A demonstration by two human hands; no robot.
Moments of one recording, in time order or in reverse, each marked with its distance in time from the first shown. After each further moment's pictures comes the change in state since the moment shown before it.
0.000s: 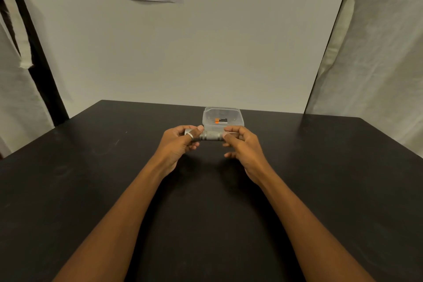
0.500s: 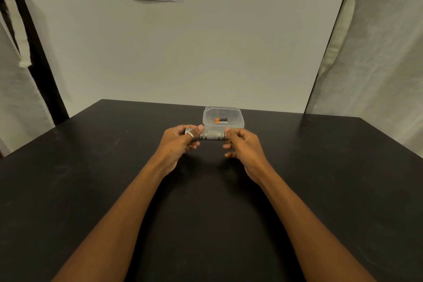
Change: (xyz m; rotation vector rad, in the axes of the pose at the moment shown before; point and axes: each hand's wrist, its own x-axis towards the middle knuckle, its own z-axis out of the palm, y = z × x) left_hand 0.000 0.000 -0.001 -0.003 -0.002 -0.003; right_hand 0.000 0.000 0.001 0.019 0.028 0.032
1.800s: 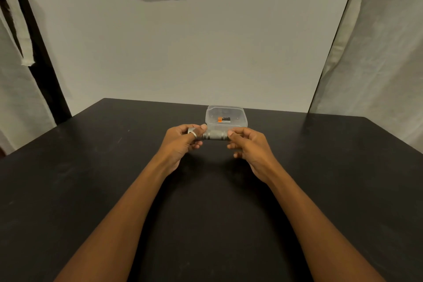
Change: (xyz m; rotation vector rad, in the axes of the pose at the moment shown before) left_hand 0.004 -0.003 -0.001 -0.016 -0.003 0.003; right_hand -0.001 -0.003 -0.009 0.051 -0.067 0.017
